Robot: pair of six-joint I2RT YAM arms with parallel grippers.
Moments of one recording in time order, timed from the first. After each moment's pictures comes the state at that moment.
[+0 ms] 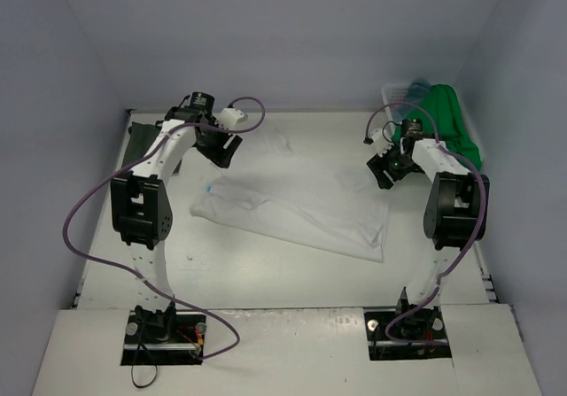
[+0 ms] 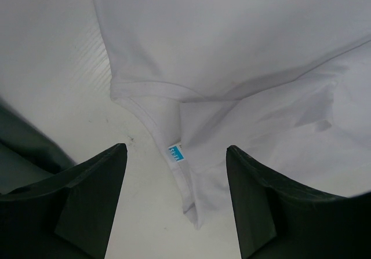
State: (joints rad) left arm -0.20 2.00 1.83 -0.91 0.25 0.48; right arm -0.07 1.92 1.39 -0.67 -0.24 -0.79
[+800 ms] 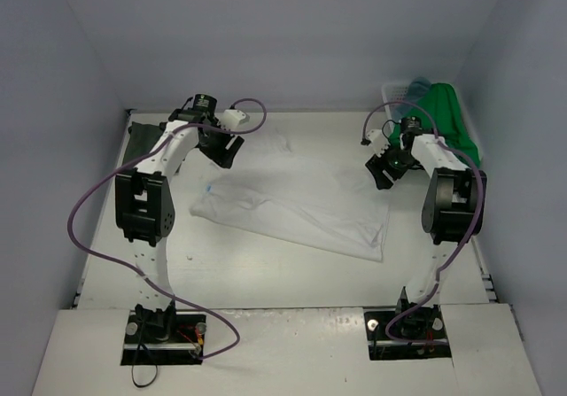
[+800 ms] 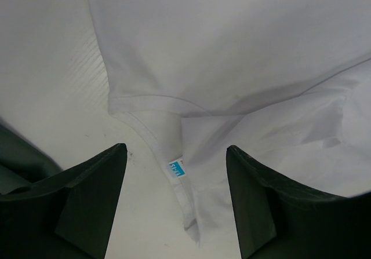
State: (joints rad) left arm -0.20 2.04 1.83 -0.87 0.26 0.48; right arm -0.07 1.99 1.48 -0.77 -0.34 -0.89
